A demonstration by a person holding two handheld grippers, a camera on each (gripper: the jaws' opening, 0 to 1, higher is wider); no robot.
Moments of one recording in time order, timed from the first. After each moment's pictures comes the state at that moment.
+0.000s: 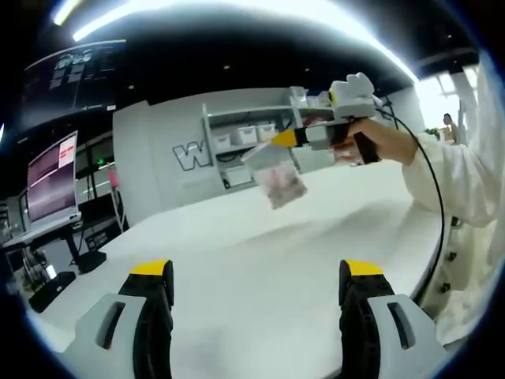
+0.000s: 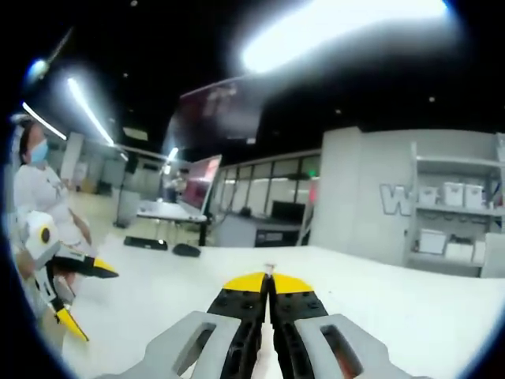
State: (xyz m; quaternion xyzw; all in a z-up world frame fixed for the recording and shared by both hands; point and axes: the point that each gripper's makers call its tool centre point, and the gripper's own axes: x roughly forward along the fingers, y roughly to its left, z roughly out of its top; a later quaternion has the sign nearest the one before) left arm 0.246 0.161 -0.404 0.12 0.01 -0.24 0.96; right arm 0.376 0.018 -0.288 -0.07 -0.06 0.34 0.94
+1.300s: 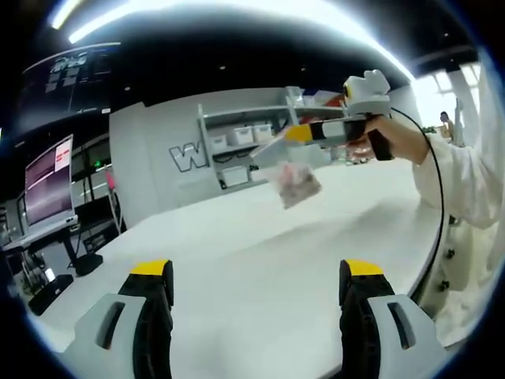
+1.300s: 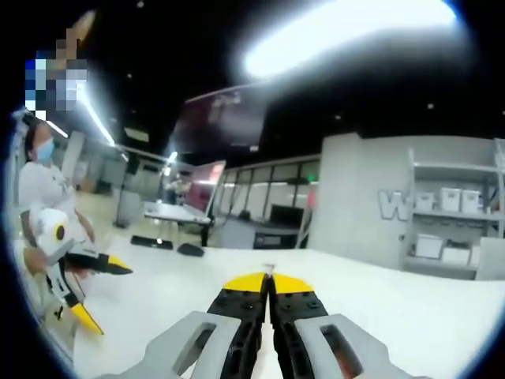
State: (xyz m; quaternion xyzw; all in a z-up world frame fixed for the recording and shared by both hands) left arm 0.244 0.152 -0.404 0.12 0.01 -0.25 0.96; right arm 0.340 -0.004 -0.290 -0.07 -0.08 0.33 0.94
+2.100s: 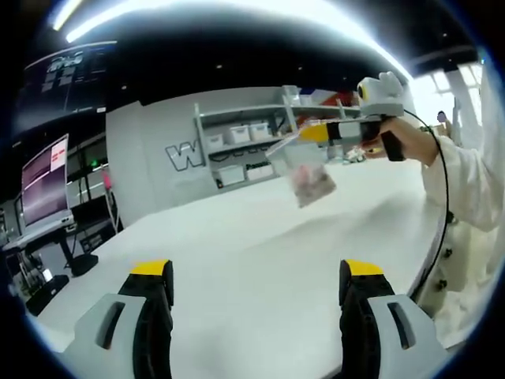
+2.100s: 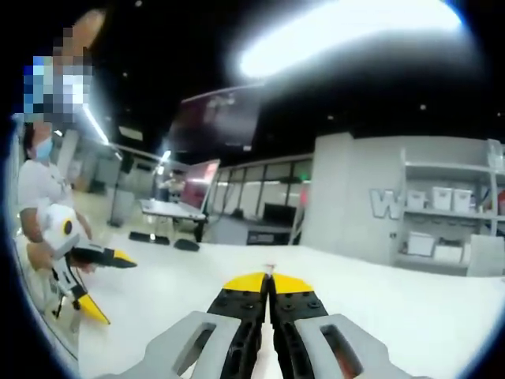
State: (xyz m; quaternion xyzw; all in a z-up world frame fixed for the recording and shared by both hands) left arm 0.242 0.144 -0.405 0.12 0.02 -0.26 0.96; right arm 0.321 -0.031 -0.296 -0.07 -0.07 0.31 0.94
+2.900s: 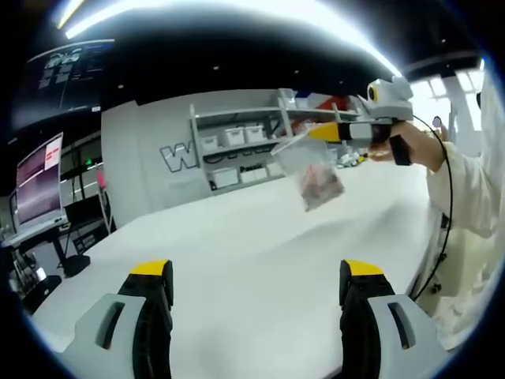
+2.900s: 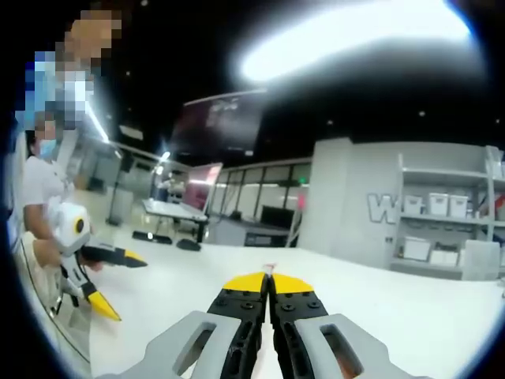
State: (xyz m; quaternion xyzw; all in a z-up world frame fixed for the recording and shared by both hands) left arm 0.241 0.133 -0.403 0.11 0.02 -0.28 0.95; right arm 0.293 -0.041 -0.297 -0.08 -0.08 0.31 0.94
